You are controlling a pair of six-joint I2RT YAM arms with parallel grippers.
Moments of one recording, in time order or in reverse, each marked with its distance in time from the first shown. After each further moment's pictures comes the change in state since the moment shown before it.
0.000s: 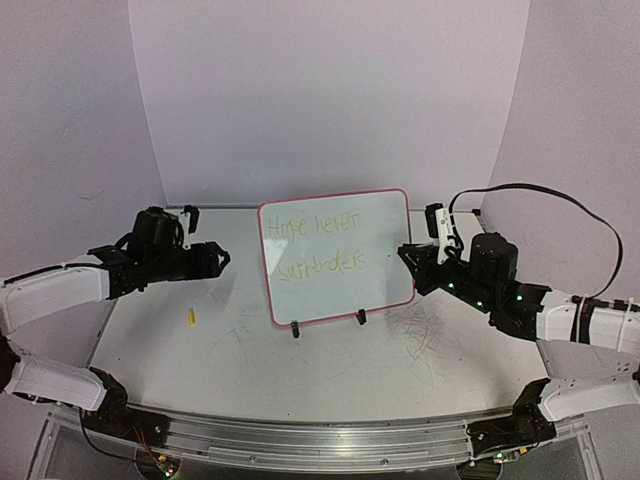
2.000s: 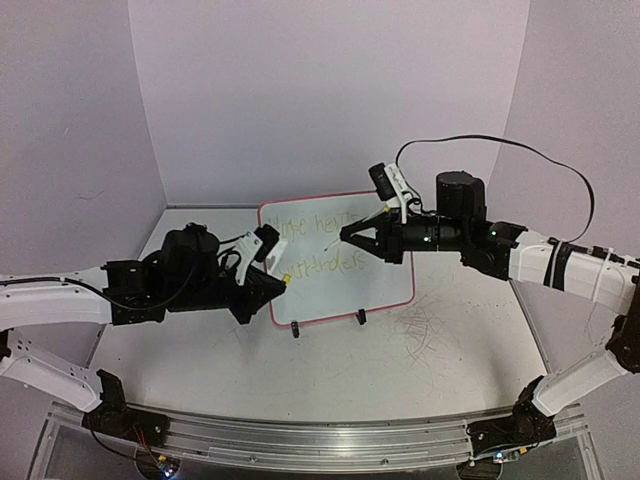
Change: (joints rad) left arm -0.529 -0.007 0.079 0.076 -0.034 0.378; right arm -0.015 0.289 0.474 -0.231 -0.714 0.022
